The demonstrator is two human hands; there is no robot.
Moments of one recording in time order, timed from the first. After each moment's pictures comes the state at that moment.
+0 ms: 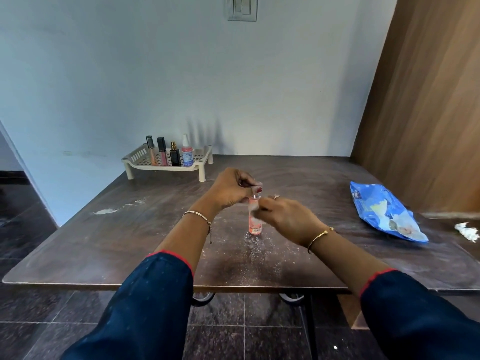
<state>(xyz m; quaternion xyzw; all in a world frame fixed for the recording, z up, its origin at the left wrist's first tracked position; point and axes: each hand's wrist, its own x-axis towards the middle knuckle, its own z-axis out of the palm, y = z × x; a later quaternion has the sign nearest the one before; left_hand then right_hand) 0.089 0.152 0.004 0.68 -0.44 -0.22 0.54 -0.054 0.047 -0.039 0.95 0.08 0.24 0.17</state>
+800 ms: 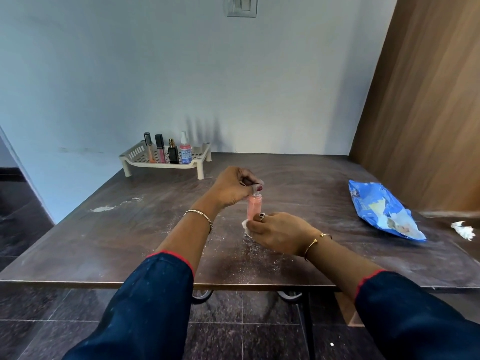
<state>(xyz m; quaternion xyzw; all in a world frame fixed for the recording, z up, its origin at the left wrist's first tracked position) 0.086 0.148 0.003 0.70 -0.46 -0.19 0.51 -0.054 0.052 -0.062 0.92 0.19 0.12 0.32</state>
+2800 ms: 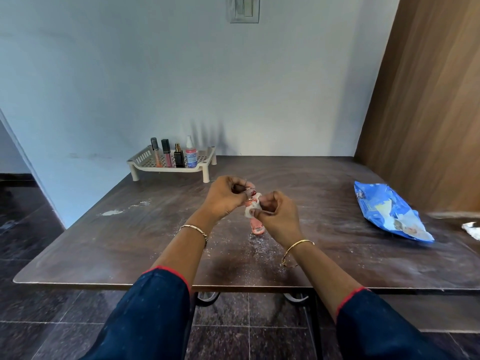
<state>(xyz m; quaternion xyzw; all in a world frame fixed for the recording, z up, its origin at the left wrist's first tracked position) 0.092 0.166 -0.014 0.68 -0.40 -0.19 0.59 -0.014 0.077 -0.061 0.75 -0.28 0.37 -0.48</state>
